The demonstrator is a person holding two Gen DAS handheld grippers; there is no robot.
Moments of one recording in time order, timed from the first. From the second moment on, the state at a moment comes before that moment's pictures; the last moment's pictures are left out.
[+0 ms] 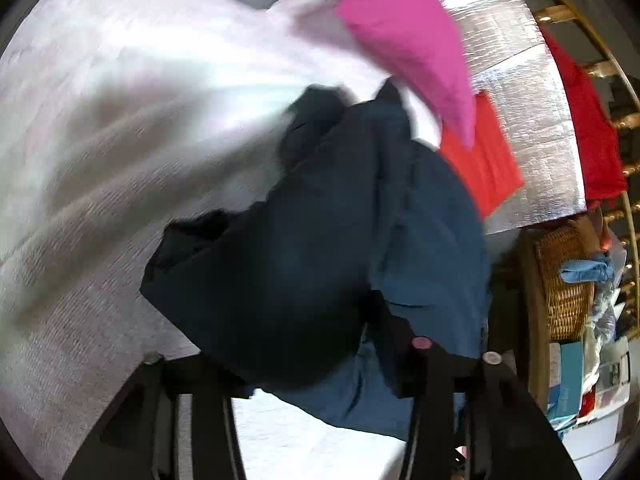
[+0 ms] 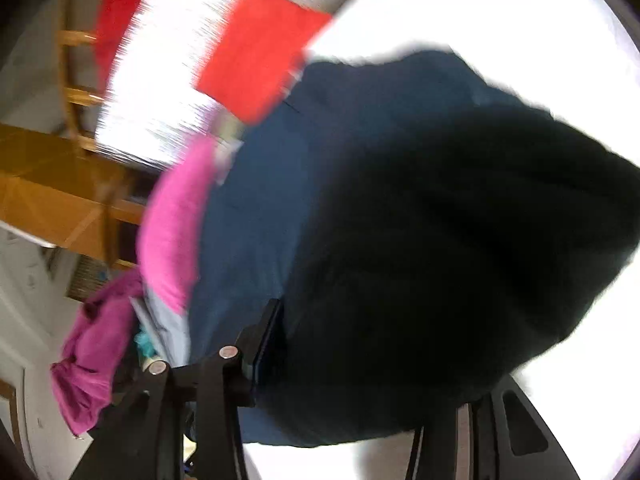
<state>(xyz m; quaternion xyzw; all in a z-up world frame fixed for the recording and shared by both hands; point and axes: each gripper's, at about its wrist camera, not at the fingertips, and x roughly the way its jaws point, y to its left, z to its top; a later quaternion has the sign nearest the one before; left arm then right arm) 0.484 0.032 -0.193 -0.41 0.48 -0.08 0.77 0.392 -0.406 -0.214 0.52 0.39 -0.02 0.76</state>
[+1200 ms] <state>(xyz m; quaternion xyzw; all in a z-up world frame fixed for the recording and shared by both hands) 0.446 0.008 -0.124 -0.06 0.39 0.02 0.92 0.356 -0.428 -0.132 0.29 0.34 -0.04 0.89</state>
